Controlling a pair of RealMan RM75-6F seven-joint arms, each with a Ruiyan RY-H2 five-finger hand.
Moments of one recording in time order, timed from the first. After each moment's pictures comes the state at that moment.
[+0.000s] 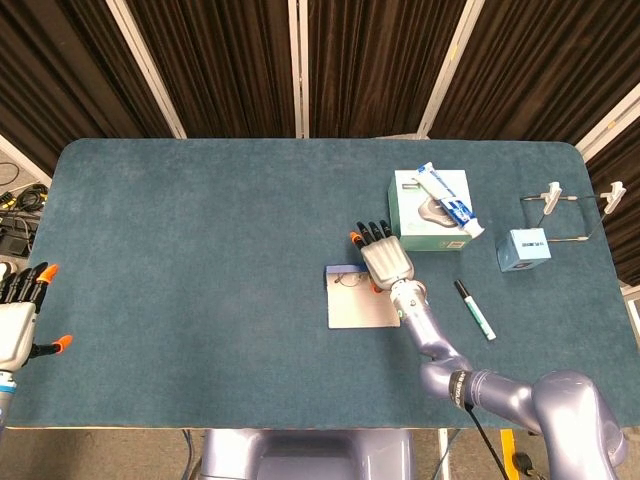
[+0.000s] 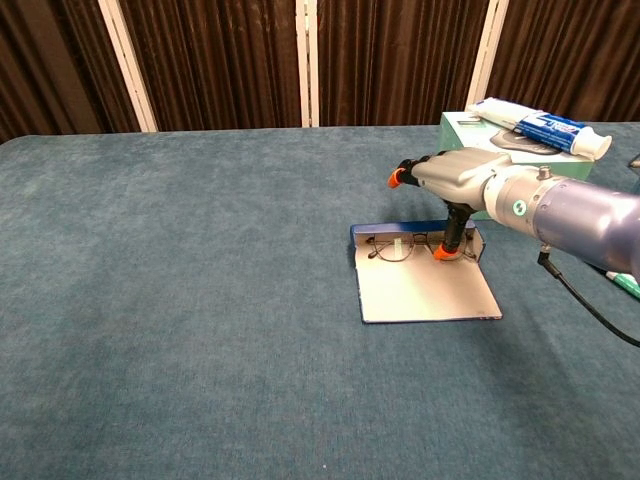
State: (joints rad) left arm -0.16 -1.16 -0.07 -1.55 1.32 1.32 0.09; right arm 0.93 -1.76 0.19 -1.07 -0.91 0.84 -0.57
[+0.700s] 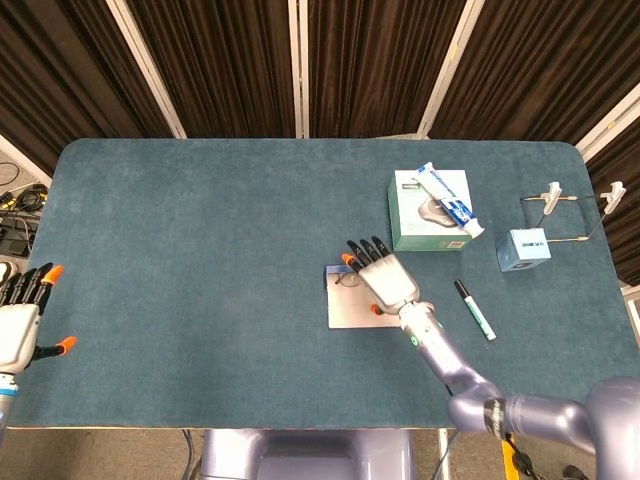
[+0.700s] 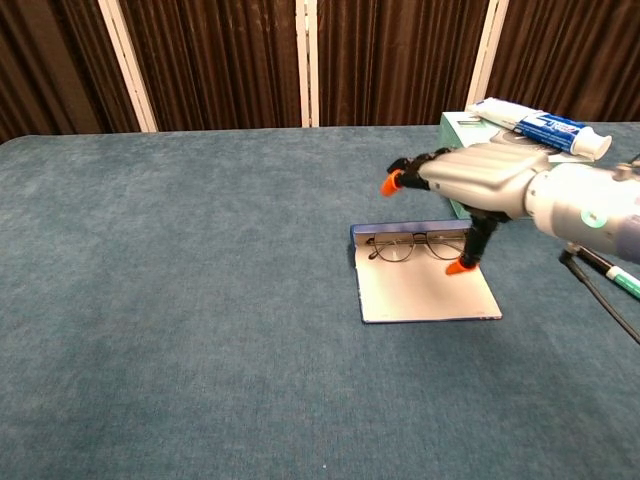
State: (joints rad) left arm -0.16 -1.15 -0.06 -1.57 1.37 1.35 0.07; right arm 0.82 -1.54 0.10 -1.49 -1.11 0.98 -0.53
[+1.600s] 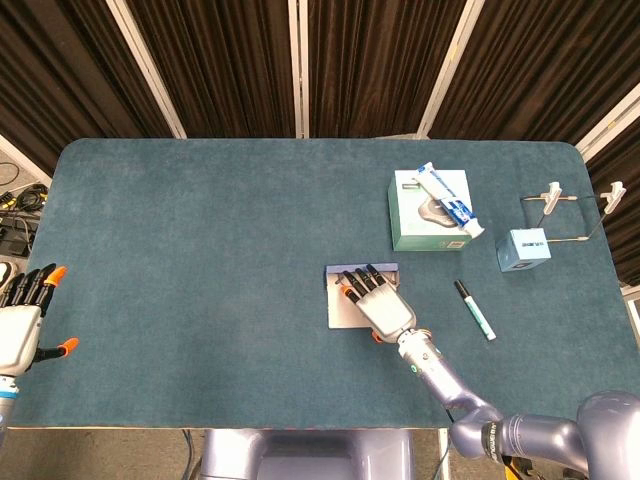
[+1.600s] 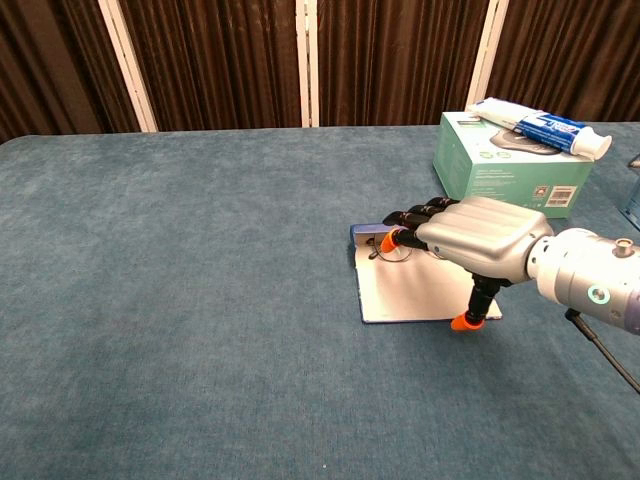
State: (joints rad) left arm -0.16 -1.14 -0.05 -1.58 1.38 1.36 0.07; right arm 0.75 -1.64 0.04 -1.40 -1.21 0.99 -0.57
